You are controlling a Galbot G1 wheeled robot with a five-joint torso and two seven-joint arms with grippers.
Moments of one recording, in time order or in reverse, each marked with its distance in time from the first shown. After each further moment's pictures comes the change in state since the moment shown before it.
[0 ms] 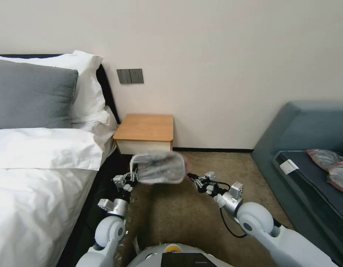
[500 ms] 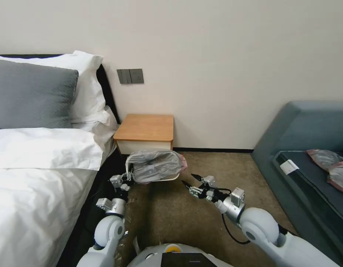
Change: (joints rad) left arm 0.002 -0.033 -0.034 0.007 0.022 0.037 -0.057; right arm -0.107 0.000 0.047 0.086 -0.220 0.051 -0.047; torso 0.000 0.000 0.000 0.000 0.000
